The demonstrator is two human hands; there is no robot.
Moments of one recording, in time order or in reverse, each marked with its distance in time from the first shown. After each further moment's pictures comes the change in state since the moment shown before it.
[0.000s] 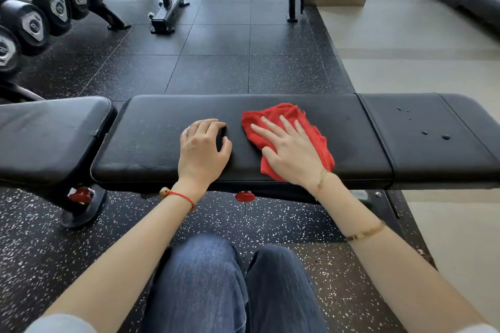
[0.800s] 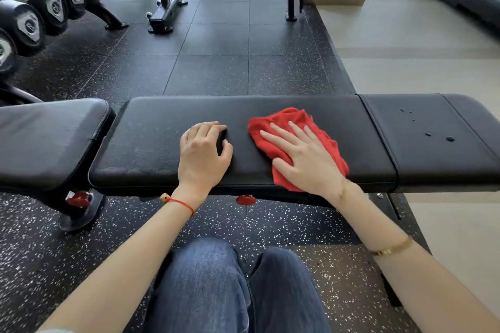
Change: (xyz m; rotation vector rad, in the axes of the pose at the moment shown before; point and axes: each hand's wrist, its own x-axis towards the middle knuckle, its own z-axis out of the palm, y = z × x) left_hand 0.001 -0.002 0.004 -0.011 0.030 0.009; right_hand -0.016 0.020 -0.006 0.003 -0.002 -0.045
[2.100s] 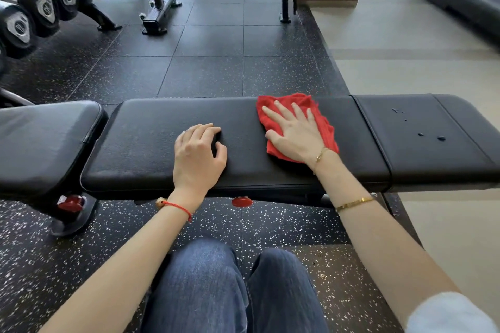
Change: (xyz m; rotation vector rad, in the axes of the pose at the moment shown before) left_hand -0.002 0.001 0.000 0.012 -0.007 -0.009; right_hand 0.058 0.015 -0.004 -0.025 -0.023 0.222
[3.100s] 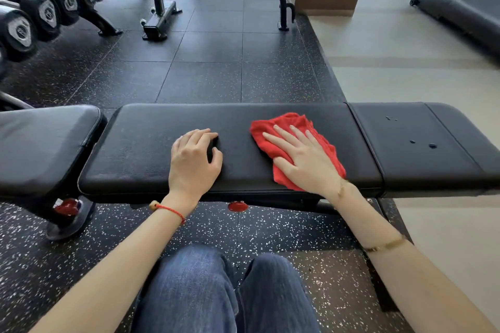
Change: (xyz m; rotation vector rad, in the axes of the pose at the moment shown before) left_hand 0.000 -0.004 0.001 -0.021 0.001 0.019; right_hand -0.053 0.020 0.002 0.028 0.037 -0.178
